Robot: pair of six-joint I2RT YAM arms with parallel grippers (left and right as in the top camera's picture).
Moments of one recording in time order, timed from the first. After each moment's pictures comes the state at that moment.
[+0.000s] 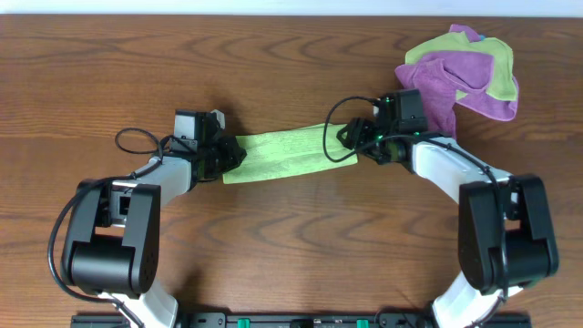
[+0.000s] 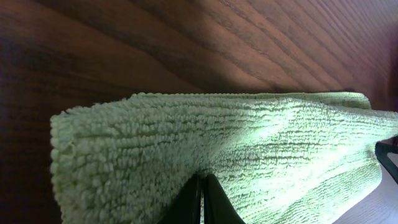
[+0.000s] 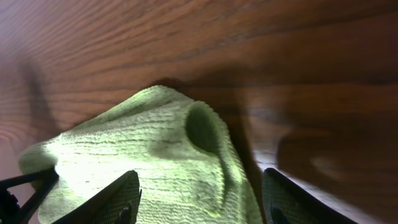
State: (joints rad) left arm -0.12 1.83 0.82 -0.01 0.49 -0.54; right arm 0.19 1.86 1.01 -0.16 -0.41 0.58
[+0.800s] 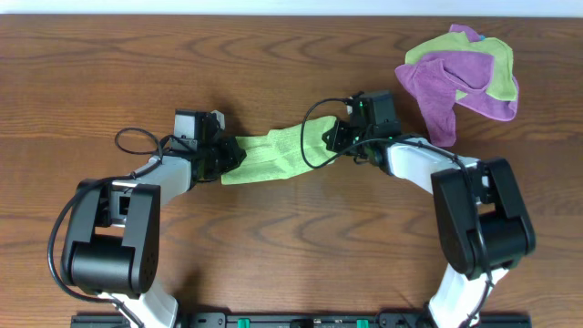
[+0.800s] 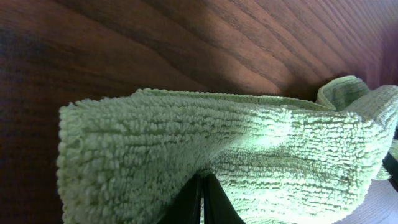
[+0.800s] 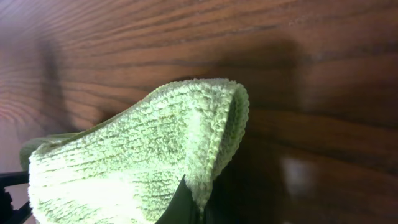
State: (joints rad) left arm -0.12 1.83 0.83 -0.03 0.49 -0.54; right arm 0.29 1.96 1.02 0.02 -0.42 0.57
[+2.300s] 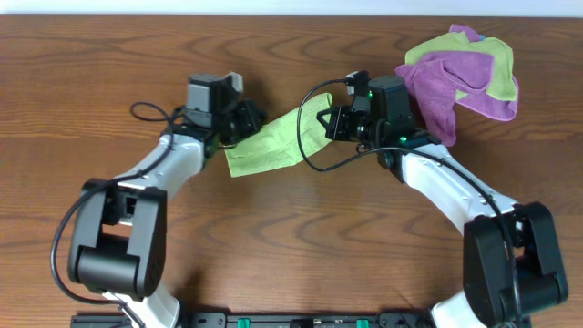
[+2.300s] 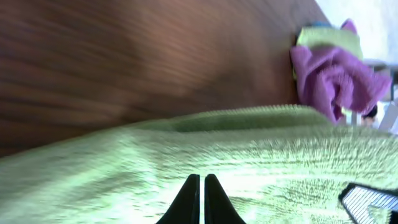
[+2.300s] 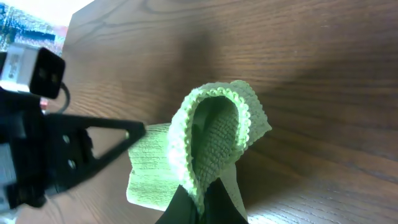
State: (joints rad) left arm -0.23 1.83 1.04 0.00 0.55 -0.68; right arm 0.31 1.72 1.02 0.01 -0.46 0.54
